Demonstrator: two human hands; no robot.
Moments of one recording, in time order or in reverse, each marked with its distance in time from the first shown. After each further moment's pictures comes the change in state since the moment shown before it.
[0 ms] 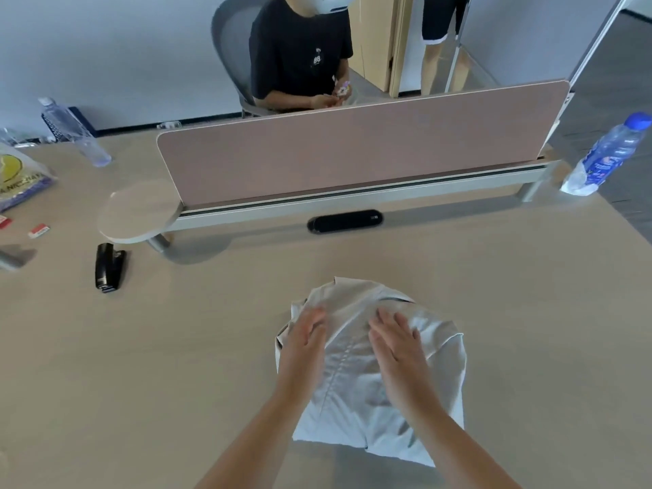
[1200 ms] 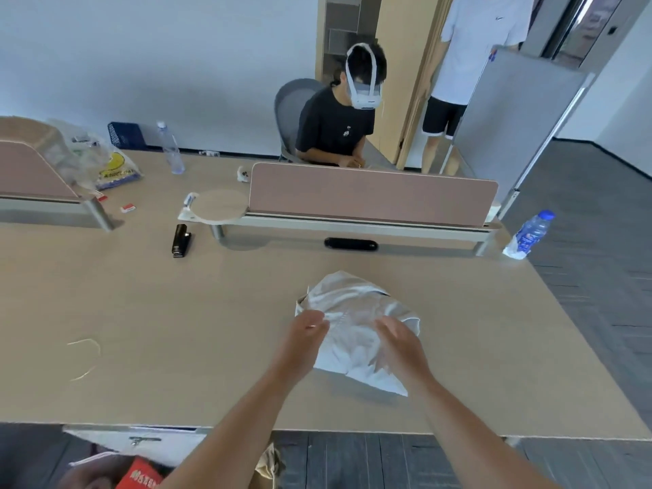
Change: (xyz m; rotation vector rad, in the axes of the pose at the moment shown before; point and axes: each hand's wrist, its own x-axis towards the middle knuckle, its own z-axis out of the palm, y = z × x) left_hand -0.204 0.072 -0.075 -0.036 -0.015 0.025; right_hand -0.163 -0.096 -0.078 0.096 0.004 0.109
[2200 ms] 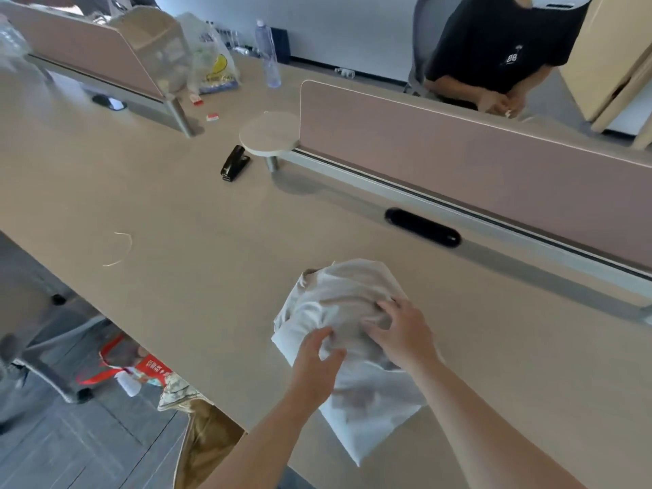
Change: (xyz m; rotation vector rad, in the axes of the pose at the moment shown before) left_hand 0.118 -0.067 0.170 -0.034 0.396 -0.476; right_hand 0.262 0.075 0.009 -0.623 -0.493 -0.385
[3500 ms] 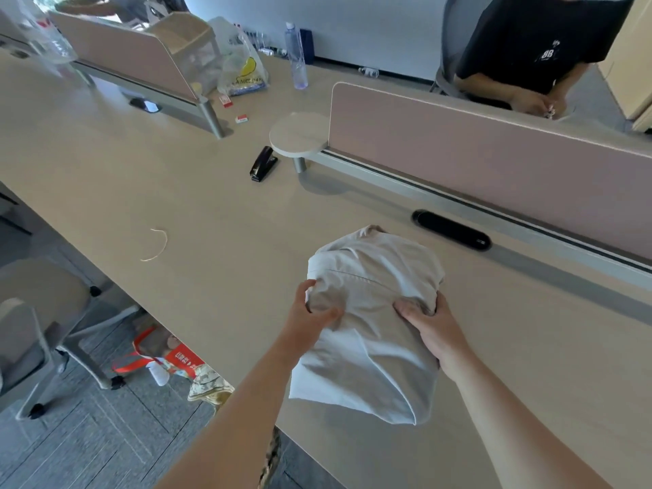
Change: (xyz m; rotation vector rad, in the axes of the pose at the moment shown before) left_hand 0.039 0.019 -0.075 -0.233 0.015 0.023; right_hand -0.012 -0.021 -0.024 0.874 -0.065 0.212
